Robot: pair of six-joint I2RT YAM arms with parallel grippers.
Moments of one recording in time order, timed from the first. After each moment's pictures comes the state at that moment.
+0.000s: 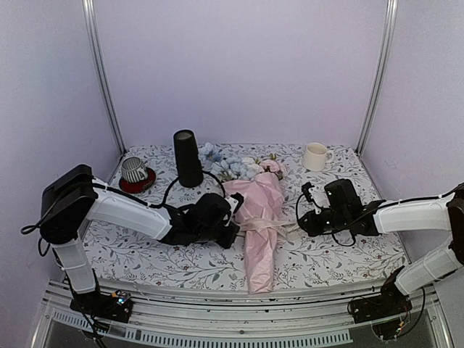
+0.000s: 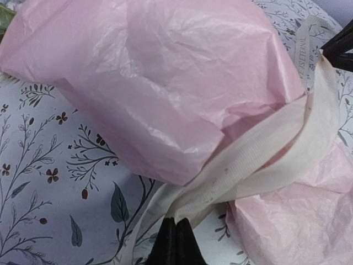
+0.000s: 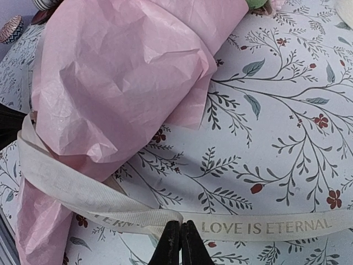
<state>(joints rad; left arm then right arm) -1.04 1.83 0.95 0.13 -0.23 -0.32 0.61 1.37 0.58 0.03 -0.08 0.22</state>
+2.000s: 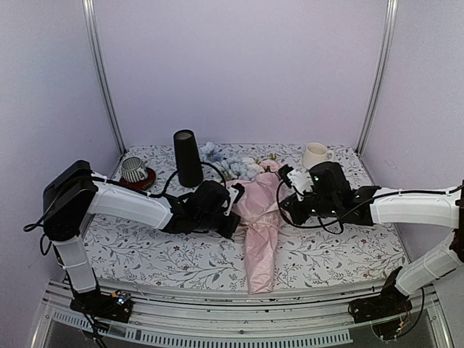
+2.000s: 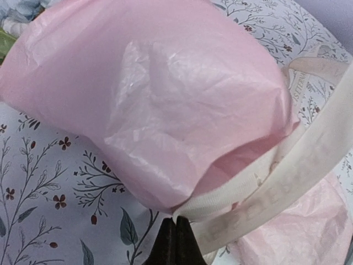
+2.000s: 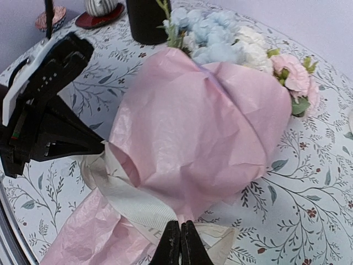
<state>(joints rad) -0.97 1.85 1.03 0.09 -0.13 -0.28 0.79 1.40 0.82 -0.05 0.02 0.04</state>
